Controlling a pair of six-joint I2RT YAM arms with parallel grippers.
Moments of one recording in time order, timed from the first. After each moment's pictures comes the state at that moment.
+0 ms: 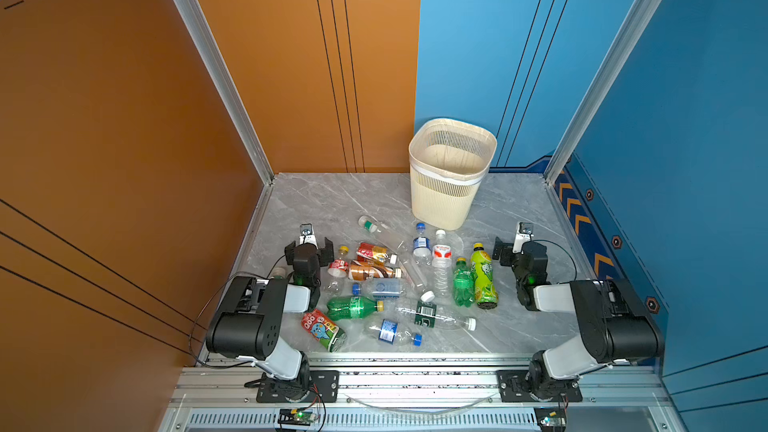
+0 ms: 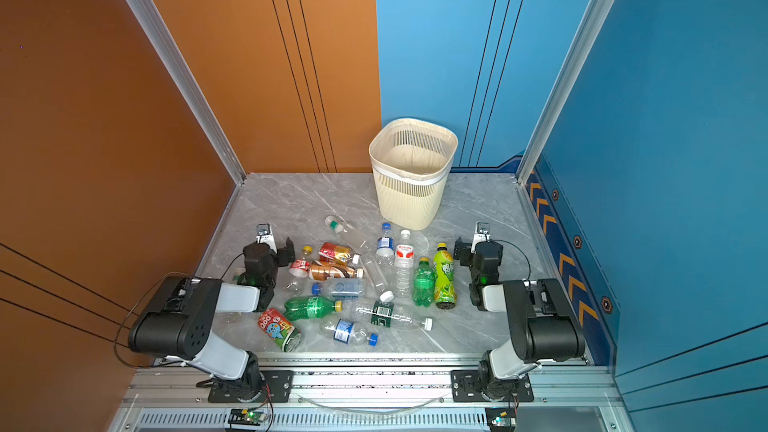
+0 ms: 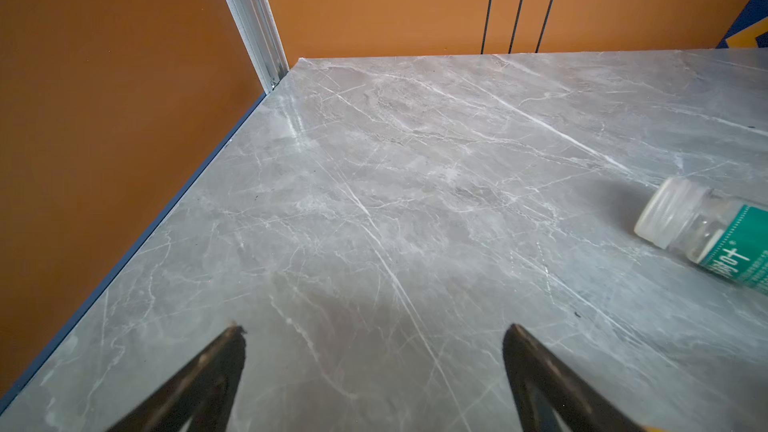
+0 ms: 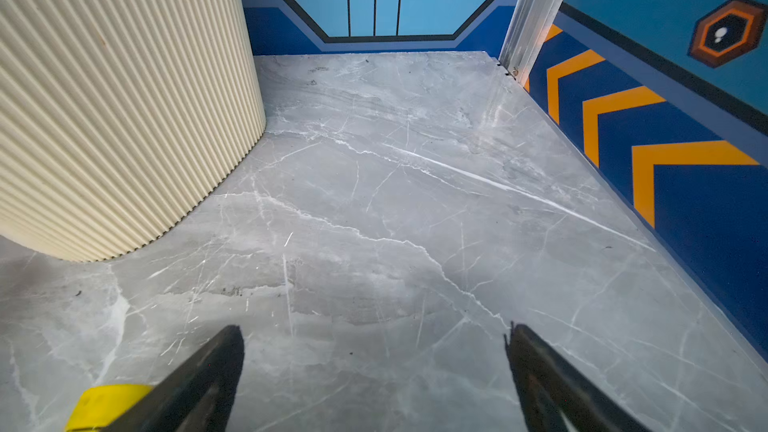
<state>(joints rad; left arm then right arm) -0.07 1.56 0.36 0.85 -0.31 -0.01 0.04 1.54 0.37 0.79 0.17 0.03</state>
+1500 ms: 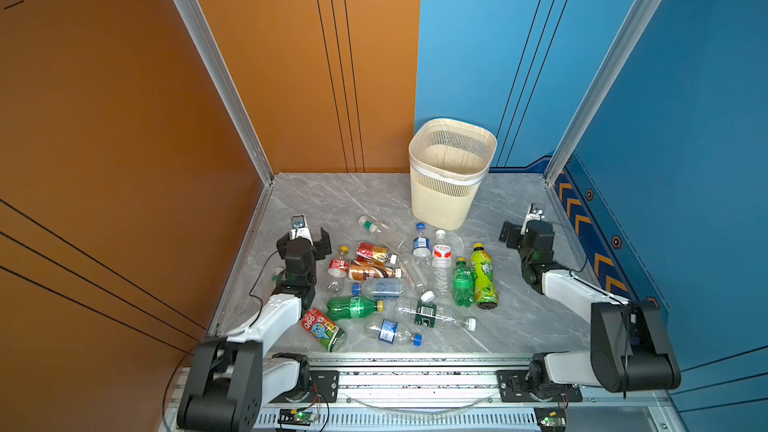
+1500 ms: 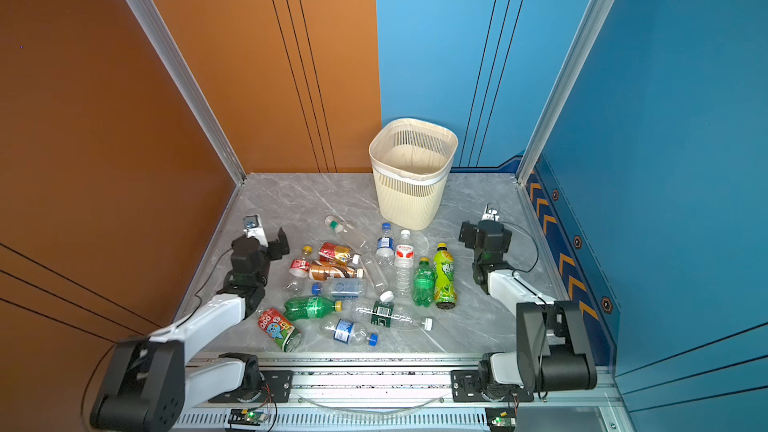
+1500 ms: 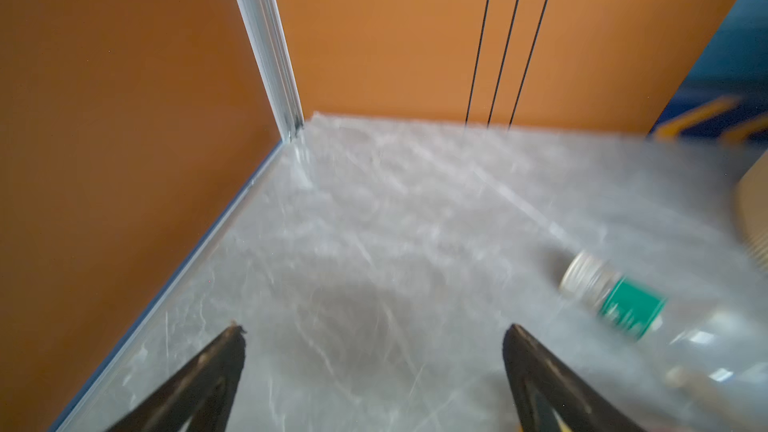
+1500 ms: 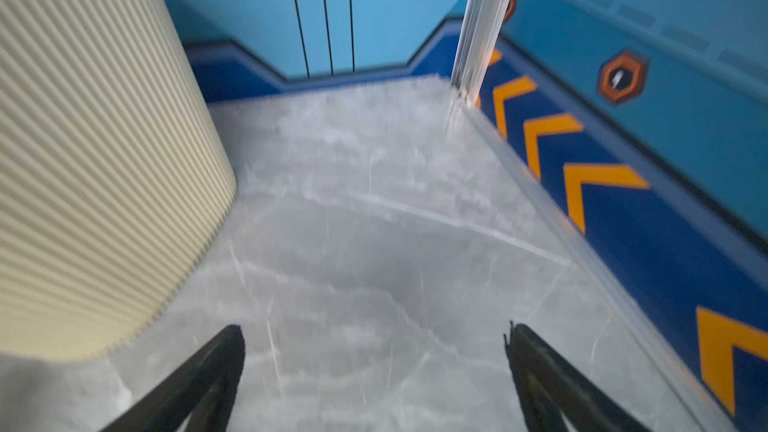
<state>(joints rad) -0.08 1.06 0.48 0.37 -0.35 -0.11 0.05 1.33 0.67 0.29 0.31 0.16</state>
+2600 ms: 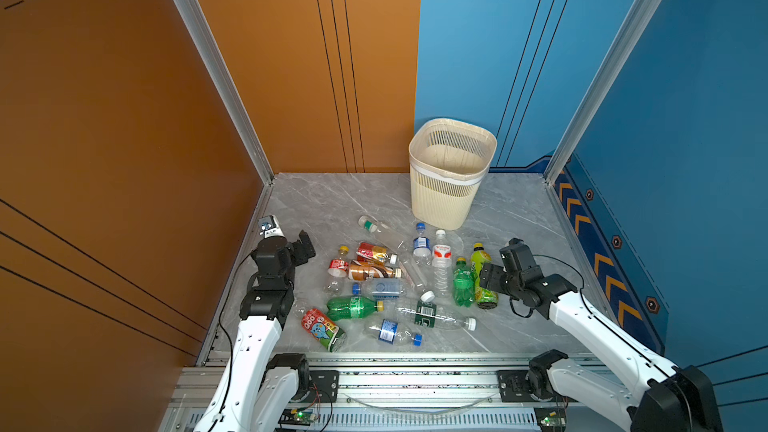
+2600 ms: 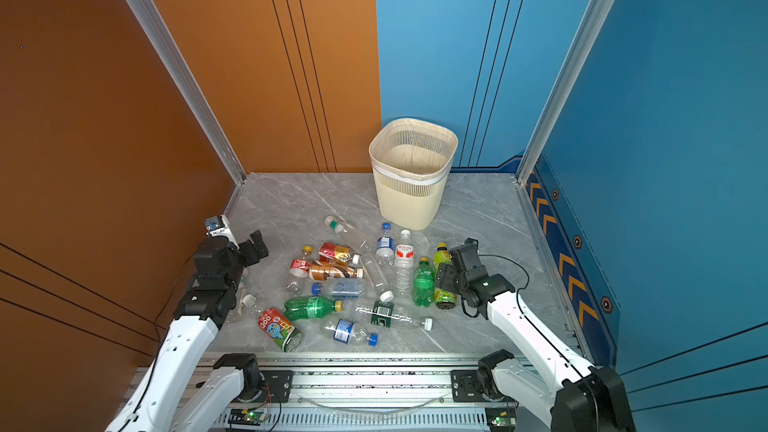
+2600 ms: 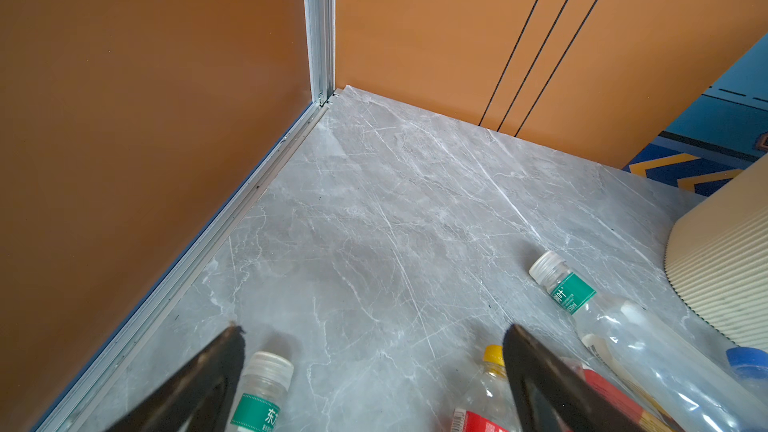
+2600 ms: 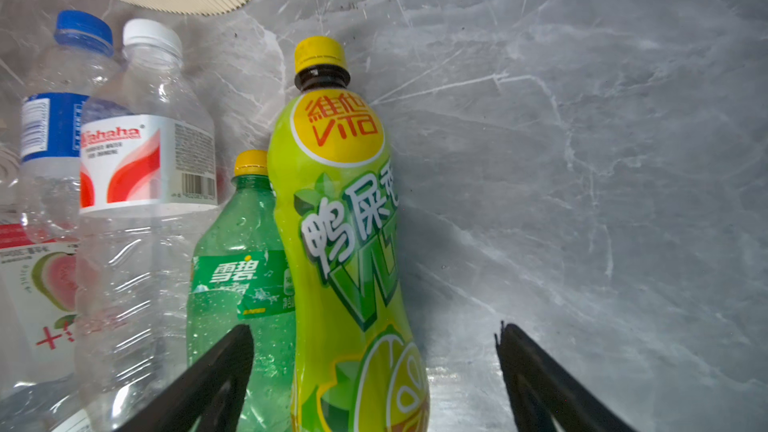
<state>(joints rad) 0.01 0.80 0.61 -0.21 -0.26 -0.24 0.37 1.04 0.62 -0.58 0.15 0.58</state>
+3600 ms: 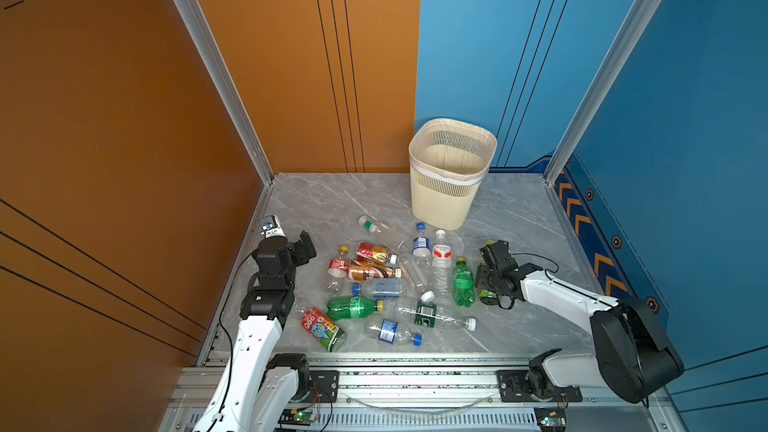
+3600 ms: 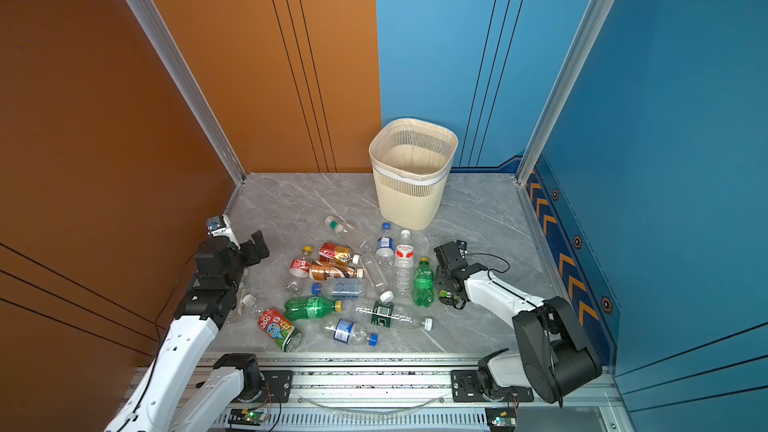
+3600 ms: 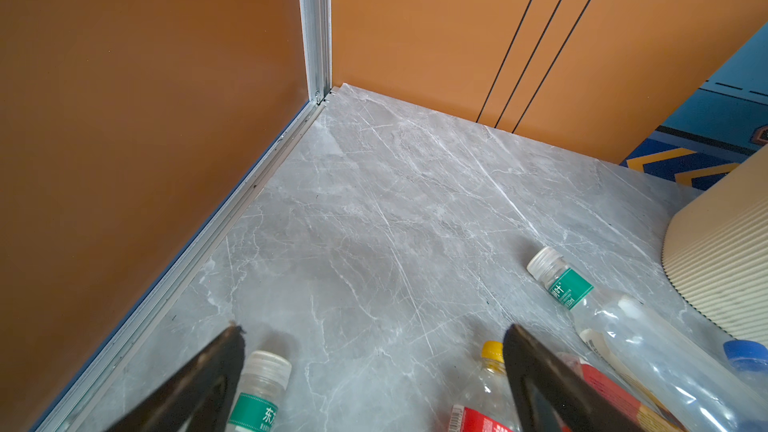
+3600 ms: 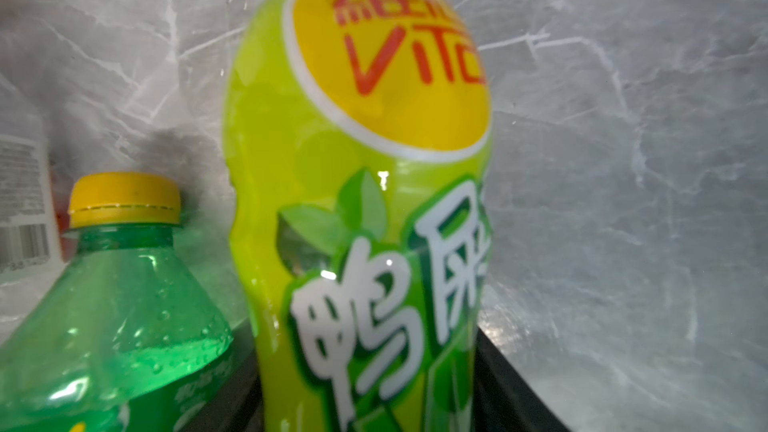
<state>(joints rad) 0.00 0.80 0.61 -0.22 -0.26 -0.24 0.39 1.37 0.63 -0.40 0.24 0.60</state>
